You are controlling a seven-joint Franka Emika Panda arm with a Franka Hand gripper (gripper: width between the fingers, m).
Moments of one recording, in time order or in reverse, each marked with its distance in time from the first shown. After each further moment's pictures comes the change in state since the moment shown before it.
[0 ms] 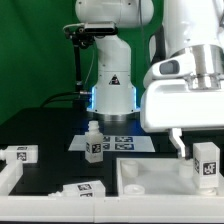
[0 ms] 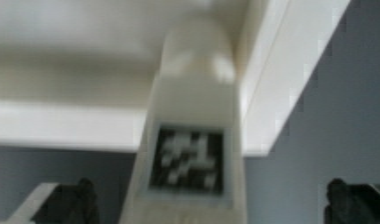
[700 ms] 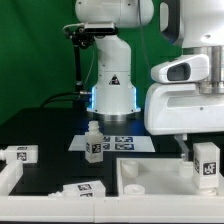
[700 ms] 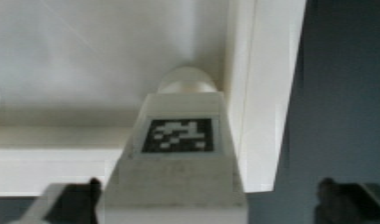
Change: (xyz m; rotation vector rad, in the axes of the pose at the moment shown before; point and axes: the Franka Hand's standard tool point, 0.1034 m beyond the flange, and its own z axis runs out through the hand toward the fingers) arm 0.003 0.000 0.001 0.012 -0.246 0.074
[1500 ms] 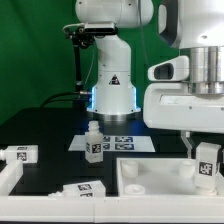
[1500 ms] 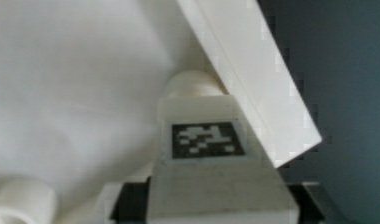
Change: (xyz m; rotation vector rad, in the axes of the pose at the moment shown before) arm -0.003 0.007 0.002 0.008 0.014 0.799
